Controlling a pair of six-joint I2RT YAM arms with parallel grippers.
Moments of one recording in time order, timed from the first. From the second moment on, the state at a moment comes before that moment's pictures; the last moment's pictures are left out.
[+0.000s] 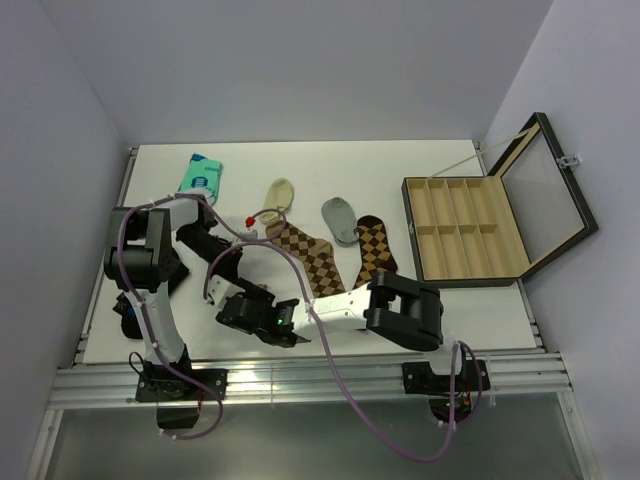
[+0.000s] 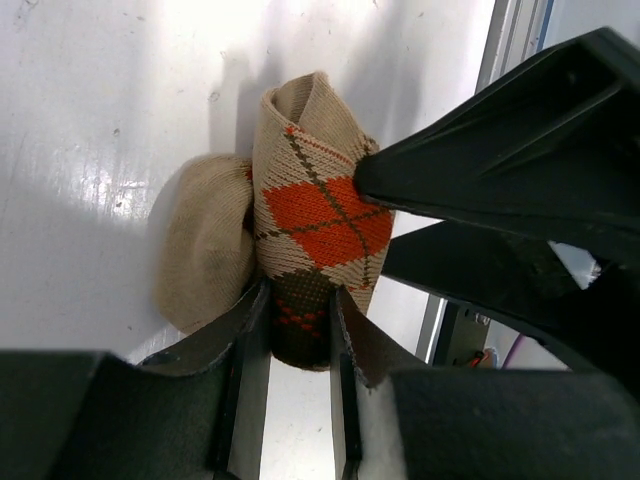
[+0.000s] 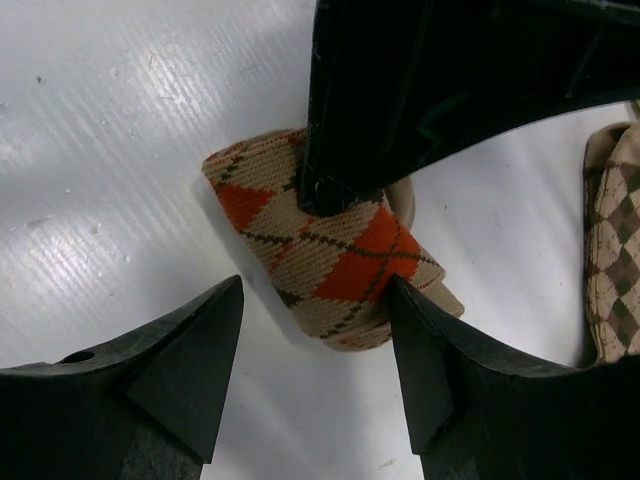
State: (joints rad) left arm -0.08 2.01 1.24 -1.29 0.79 1.21; right arm 1.37 2.01 1.25 0.05 0.52 -0.01
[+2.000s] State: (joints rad) left arm 0.05 2.03 1.62 -1.13 0.79 0.79; right arm 1.15 2.01 1.29 -0.03 0.19 0.25
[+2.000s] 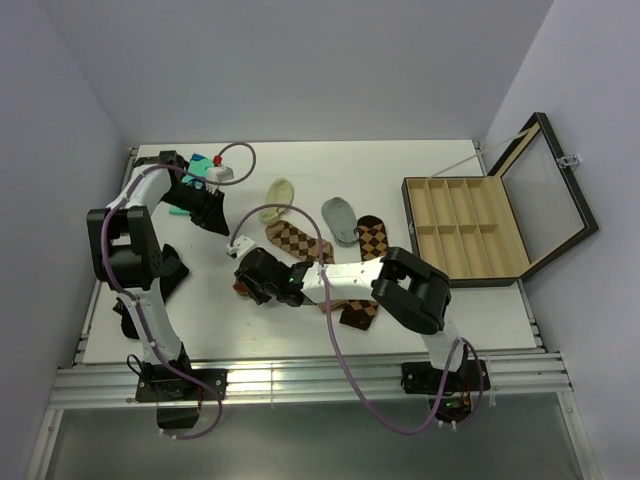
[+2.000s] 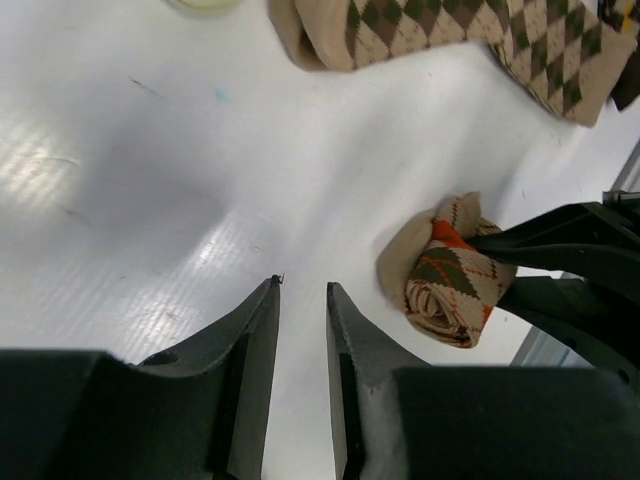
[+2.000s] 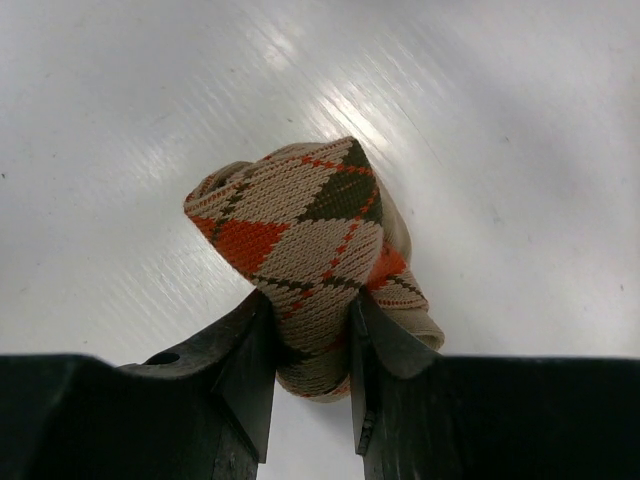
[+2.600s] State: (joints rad) left arm 0.06 1.91 1.59 -1.08 0.78 0.72; right arm 1.00 1.81 1.25 -0.21 0.17 0.37
